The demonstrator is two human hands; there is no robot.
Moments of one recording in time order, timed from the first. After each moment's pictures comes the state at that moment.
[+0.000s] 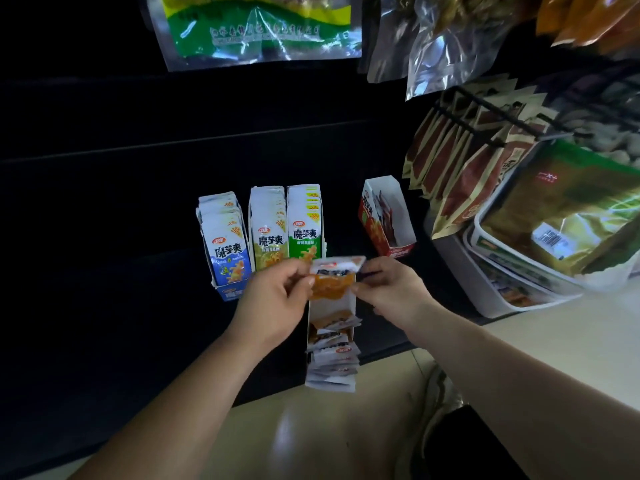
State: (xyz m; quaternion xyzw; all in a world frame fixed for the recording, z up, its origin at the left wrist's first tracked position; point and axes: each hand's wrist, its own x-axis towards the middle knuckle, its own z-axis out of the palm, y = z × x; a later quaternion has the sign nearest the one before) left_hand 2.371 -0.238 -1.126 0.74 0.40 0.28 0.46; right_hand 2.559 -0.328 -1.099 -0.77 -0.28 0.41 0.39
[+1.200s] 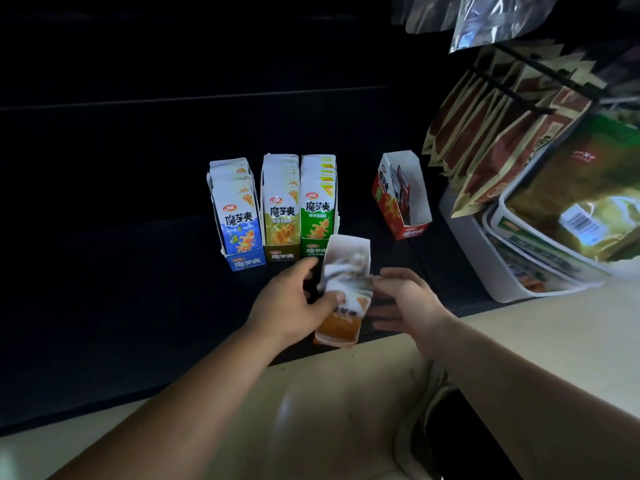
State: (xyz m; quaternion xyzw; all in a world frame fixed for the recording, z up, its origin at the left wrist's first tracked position) left_hand 2.361 -0.254 -1.166 0.77 0.44 0.15 0.44; right_hand 2.553 -0.353 -1.143 -0.73 -0.13 0.51 0.44
